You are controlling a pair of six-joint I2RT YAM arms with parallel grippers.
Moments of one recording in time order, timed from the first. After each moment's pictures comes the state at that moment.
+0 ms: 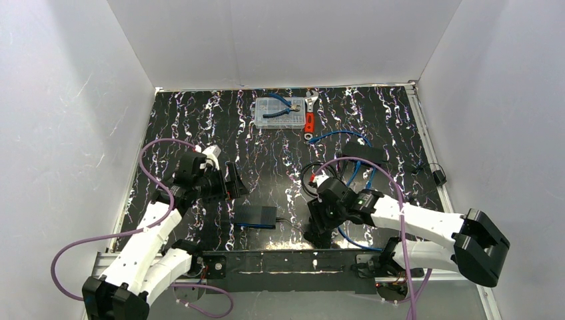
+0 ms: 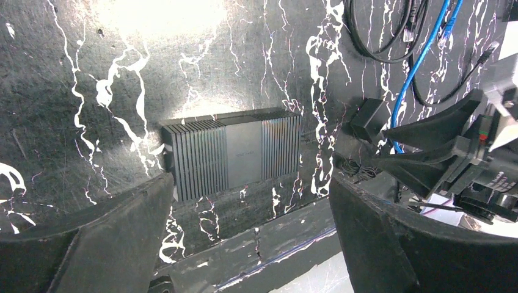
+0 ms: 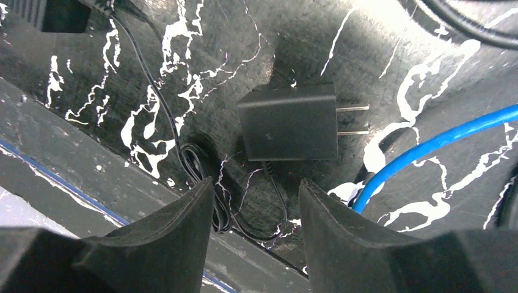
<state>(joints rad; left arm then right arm) -0.31 0.86 0.72 -0.75 0.31 -0.49 0.98 1.14 0.60 -0.51 -0.04 0.47</state>
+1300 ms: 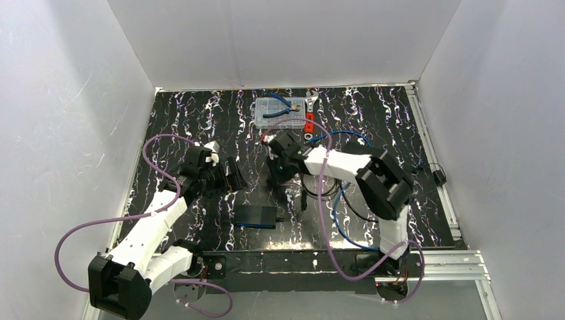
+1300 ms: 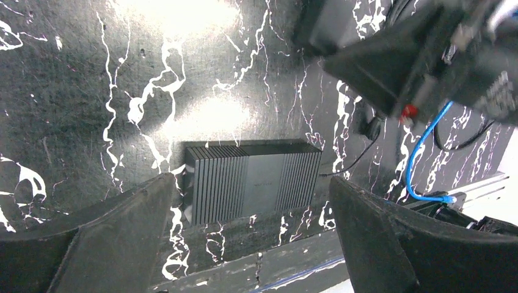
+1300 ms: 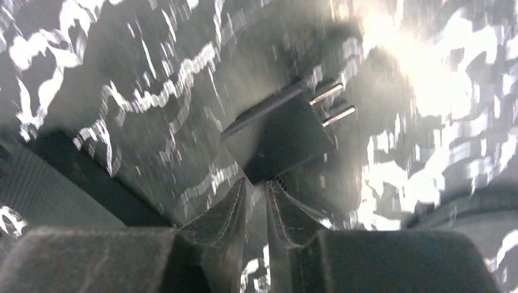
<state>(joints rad) -0.31 0.98 0.74 -0.69 0.20 -0.57 0.87 1.97 1.39 -0.41 -0.10 0.29</state>
